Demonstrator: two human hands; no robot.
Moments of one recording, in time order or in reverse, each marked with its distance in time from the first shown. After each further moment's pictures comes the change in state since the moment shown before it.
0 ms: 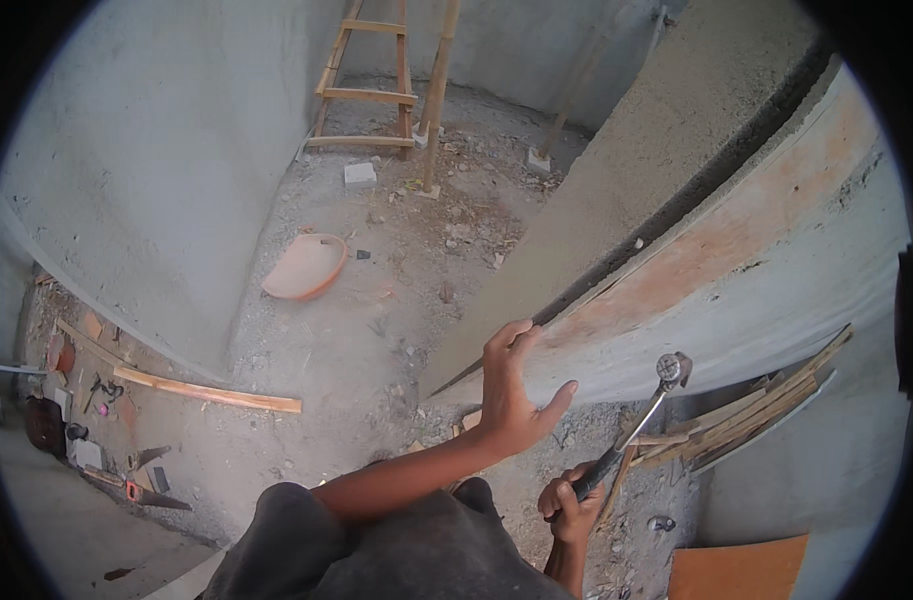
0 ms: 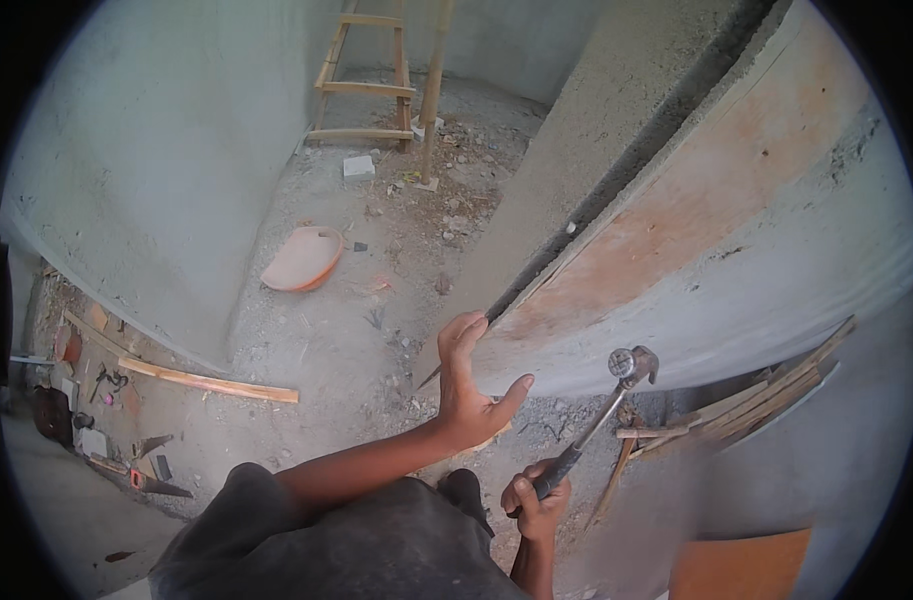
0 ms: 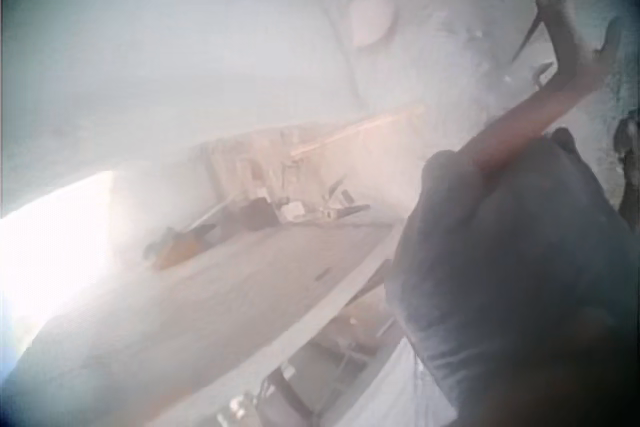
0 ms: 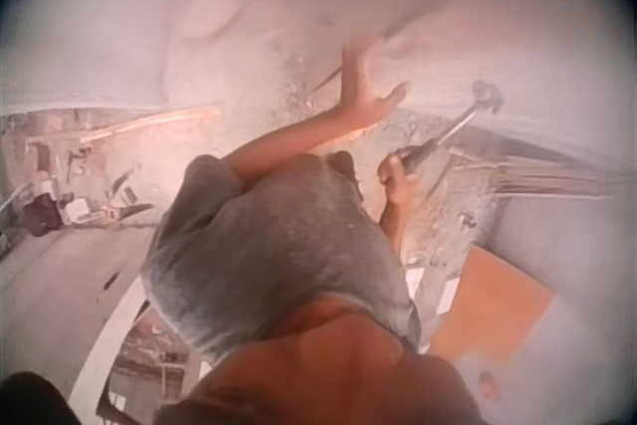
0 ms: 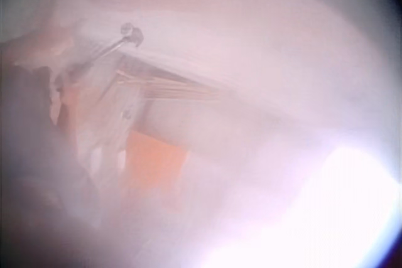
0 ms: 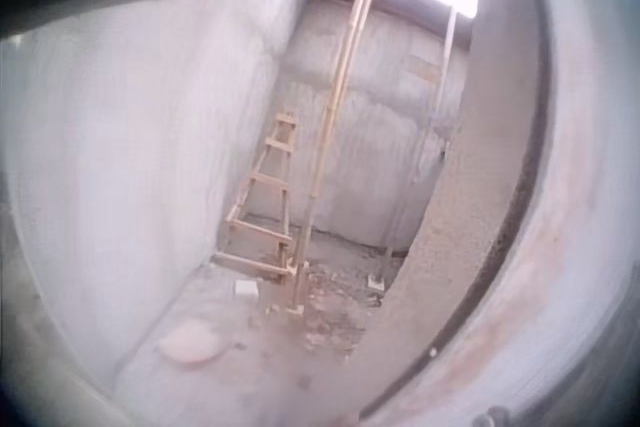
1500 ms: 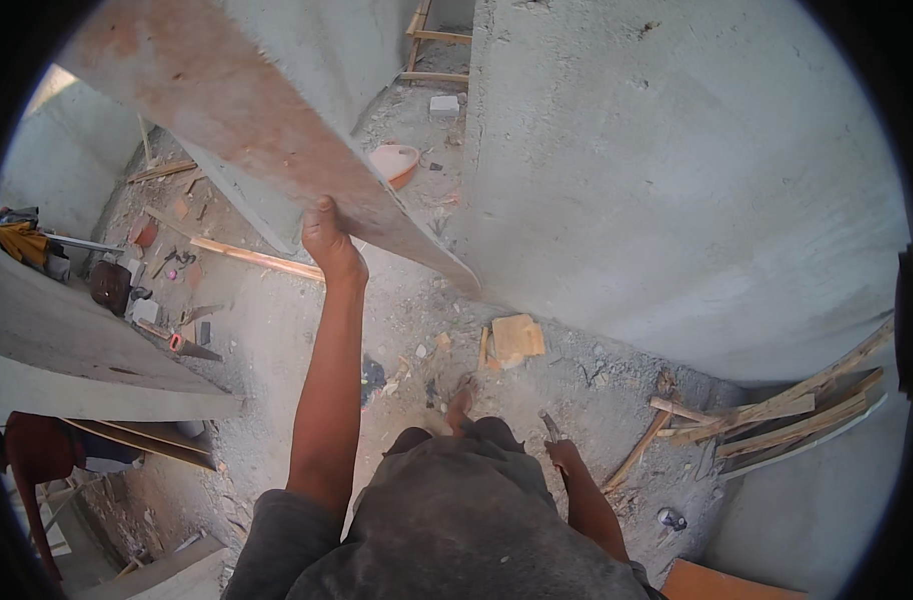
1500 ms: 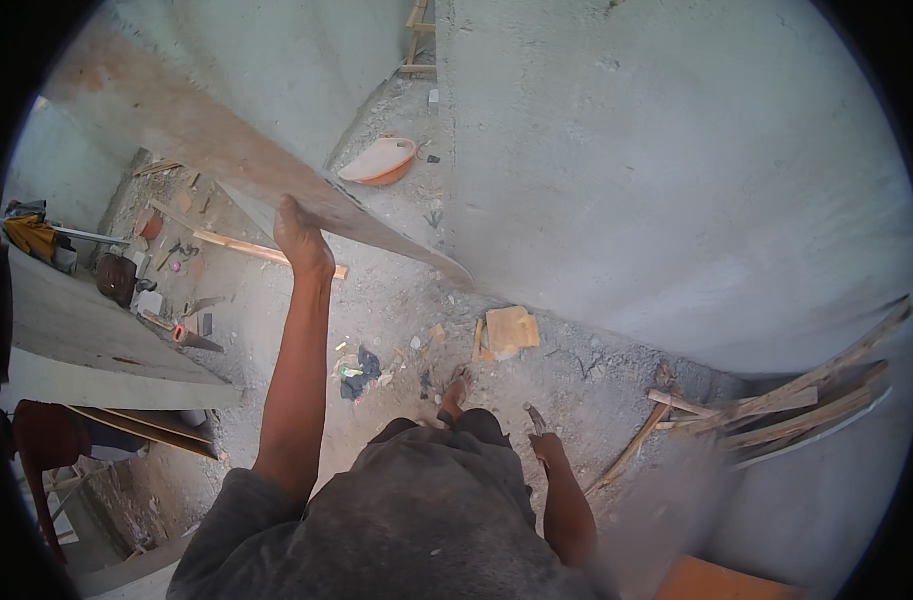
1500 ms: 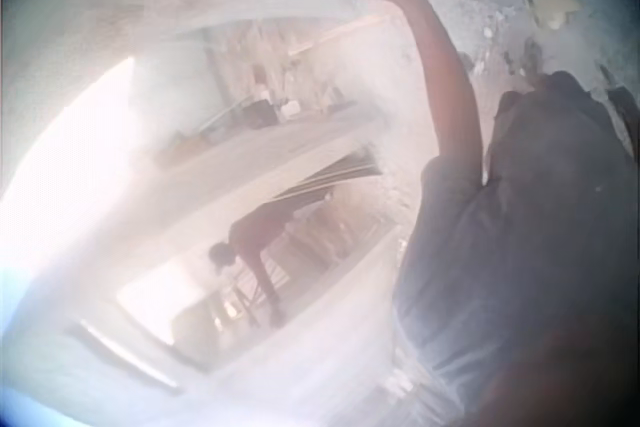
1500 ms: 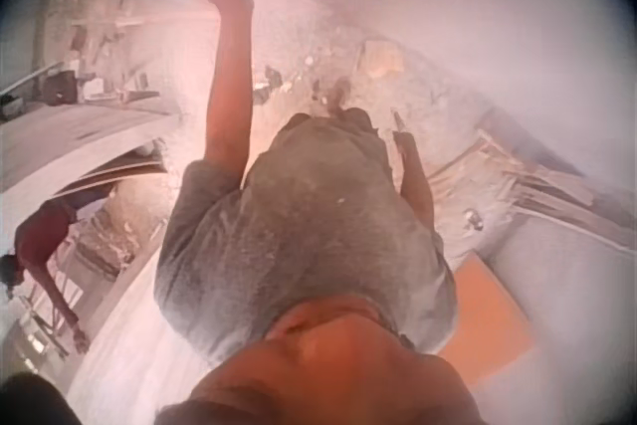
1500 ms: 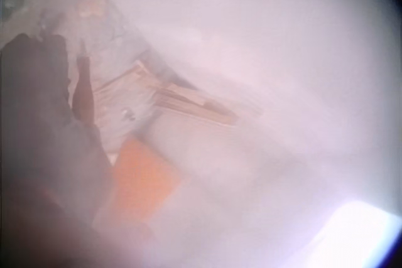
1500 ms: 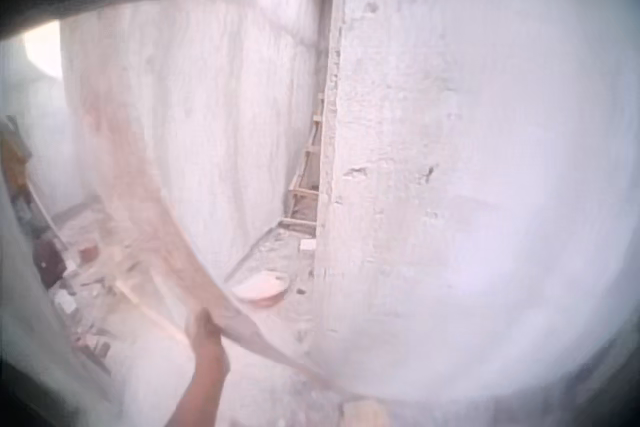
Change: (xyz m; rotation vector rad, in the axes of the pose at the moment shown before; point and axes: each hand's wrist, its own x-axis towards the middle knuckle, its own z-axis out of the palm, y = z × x) left_hand -0.157 0.086 -0.076 -0.213 0.631 -0.207; right_hand -0.119 0.282 -0.551 -1.024 -0.368 1.112
